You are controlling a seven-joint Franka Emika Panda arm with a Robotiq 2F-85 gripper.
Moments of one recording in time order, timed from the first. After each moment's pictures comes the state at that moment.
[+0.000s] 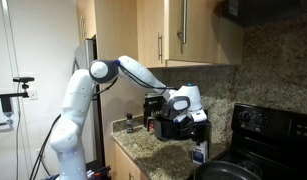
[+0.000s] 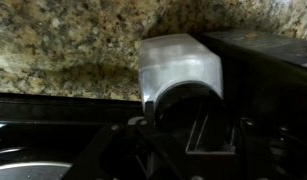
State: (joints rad) arm -0.24 0.33 -0.27 -1.89 0.22 2.47 0.75
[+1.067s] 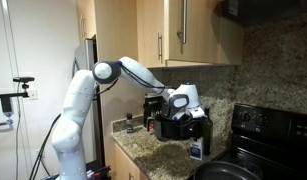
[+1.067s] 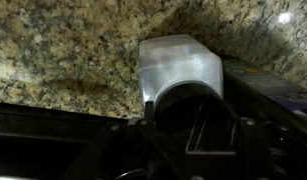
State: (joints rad) arm -0.18 0.35 -0.26 -1.85 0.18 2.43 0.74
